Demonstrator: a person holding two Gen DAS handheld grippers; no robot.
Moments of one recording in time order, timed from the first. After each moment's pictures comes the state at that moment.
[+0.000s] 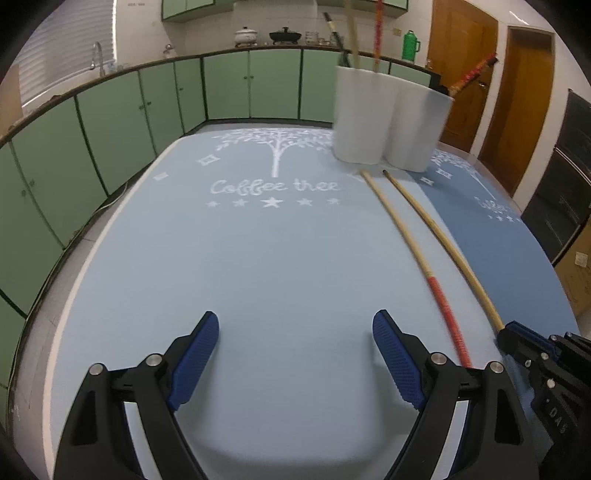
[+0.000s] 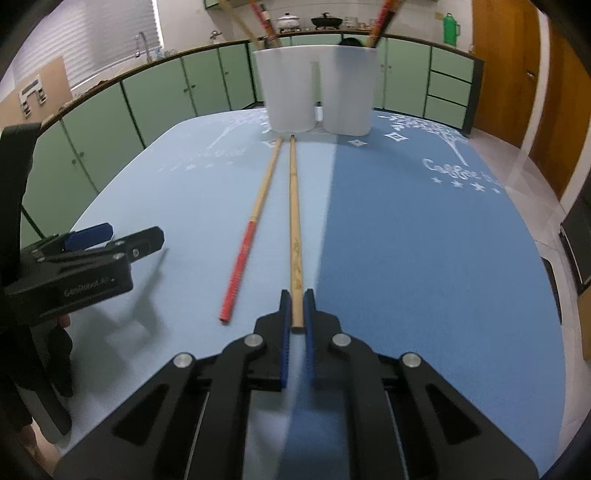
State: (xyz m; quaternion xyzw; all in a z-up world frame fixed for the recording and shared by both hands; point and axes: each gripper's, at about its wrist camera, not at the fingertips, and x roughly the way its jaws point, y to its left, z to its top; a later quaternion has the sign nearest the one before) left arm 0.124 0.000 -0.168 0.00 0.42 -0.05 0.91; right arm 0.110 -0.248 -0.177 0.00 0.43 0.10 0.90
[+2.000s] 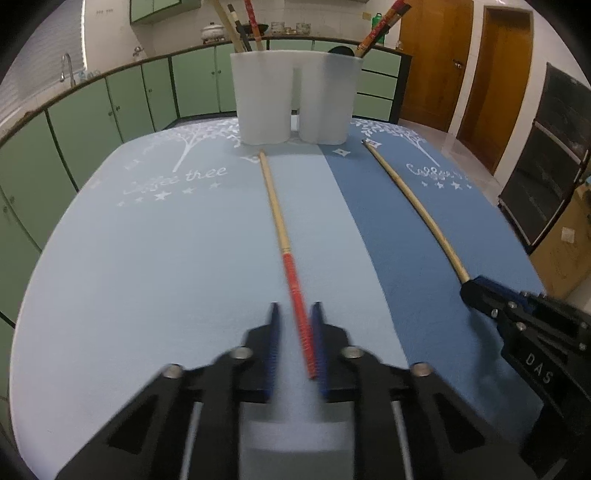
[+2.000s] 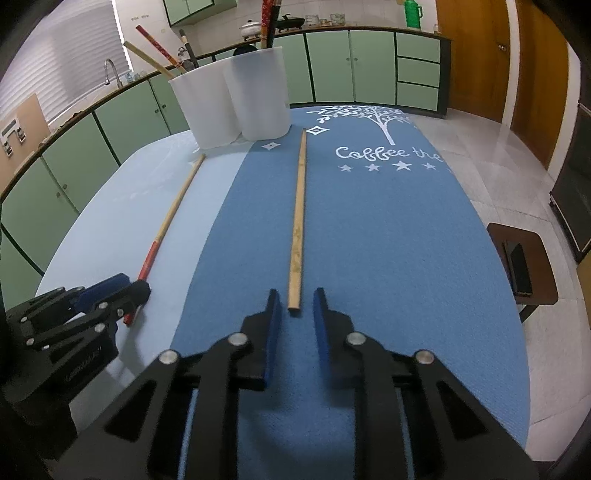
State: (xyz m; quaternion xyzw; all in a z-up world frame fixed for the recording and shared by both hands) left arm 0.115 -0.092 -0.172 0.01 0.44 -0.08 0.89; right arm 0.121 -0.332 -0.183 0.05 0.43 0.08 0.90
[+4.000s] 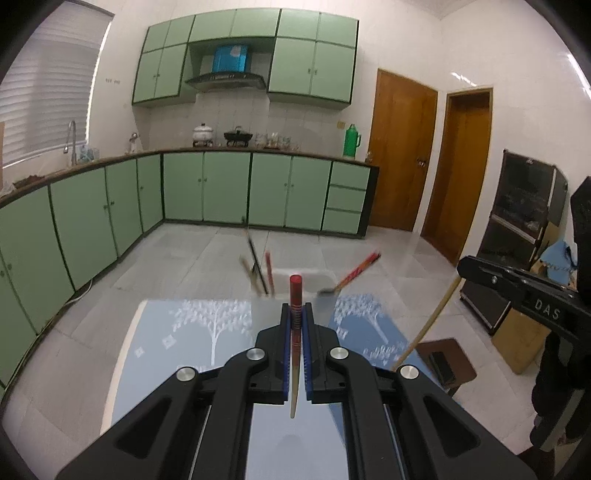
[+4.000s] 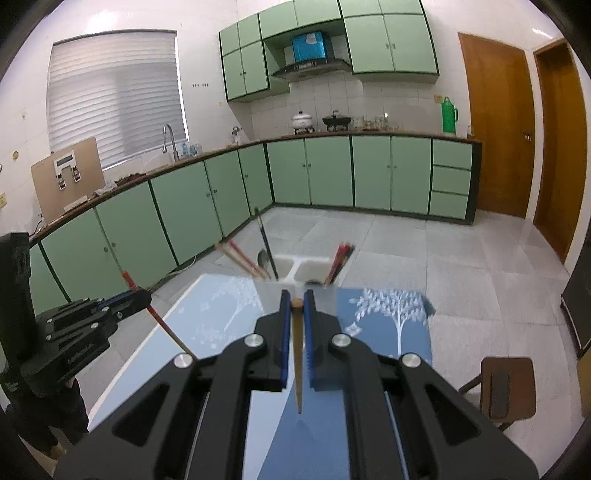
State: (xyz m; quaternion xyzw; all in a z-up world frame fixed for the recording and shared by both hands) left arm 0.117 -0.045 0.047 -0.03 0.23 -0.14 0.96; right arm 0.137 -0.321 0.064 0.02 0.25 0.15 0.96
